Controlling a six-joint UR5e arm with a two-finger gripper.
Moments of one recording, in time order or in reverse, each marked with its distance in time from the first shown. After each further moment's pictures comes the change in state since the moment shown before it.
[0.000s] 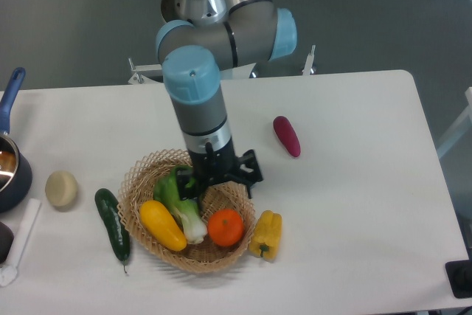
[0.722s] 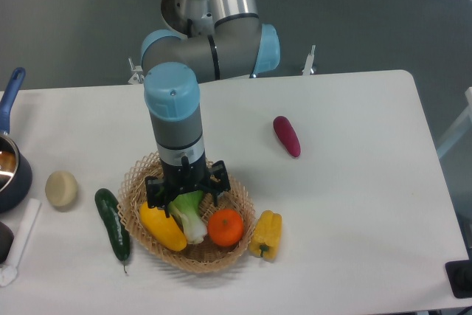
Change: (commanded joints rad) arm -0.052 -0.038 0.018 -0.018 0.006 -0.037
